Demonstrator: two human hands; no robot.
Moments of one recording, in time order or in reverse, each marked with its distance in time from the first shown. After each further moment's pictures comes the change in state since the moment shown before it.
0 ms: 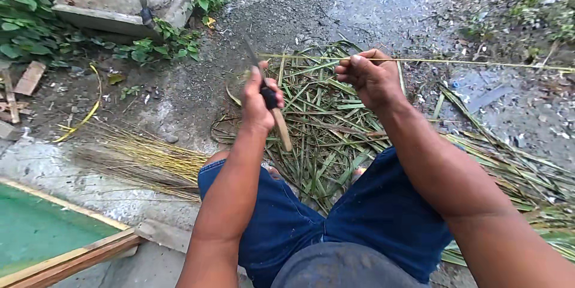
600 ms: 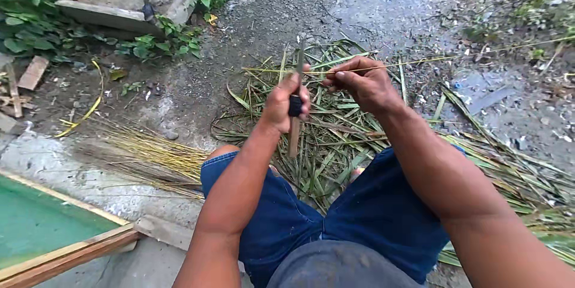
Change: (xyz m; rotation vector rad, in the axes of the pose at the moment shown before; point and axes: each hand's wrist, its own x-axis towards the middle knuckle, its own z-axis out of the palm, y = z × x) left_hand -0.011 -0.020 0.021 0.027 -0.355 -0.181; right_hand -0.004 0.007 -0.010 -0.198 -0.378 -0.091
